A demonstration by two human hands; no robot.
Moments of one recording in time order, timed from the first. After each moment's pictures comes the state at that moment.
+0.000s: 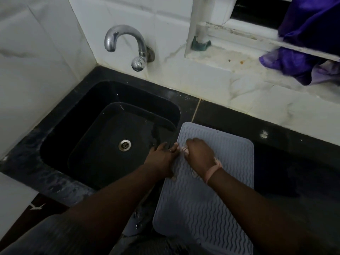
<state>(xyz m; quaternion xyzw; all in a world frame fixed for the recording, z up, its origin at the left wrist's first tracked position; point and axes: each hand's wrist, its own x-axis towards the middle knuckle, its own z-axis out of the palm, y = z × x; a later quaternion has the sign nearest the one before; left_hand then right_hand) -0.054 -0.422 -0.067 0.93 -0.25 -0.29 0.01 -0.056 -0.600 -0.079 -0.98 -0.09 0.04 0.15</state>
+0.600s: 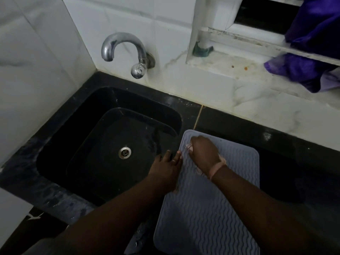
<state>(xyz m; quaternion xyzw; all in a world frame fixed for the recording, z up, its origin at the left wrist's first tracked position) -0.051 -0.436 -0.069 0.92 -0.28 -0.28 -0.06 -0.010 -0.609 -0.075 -0.99 -0.06 0.05 0.15</state>
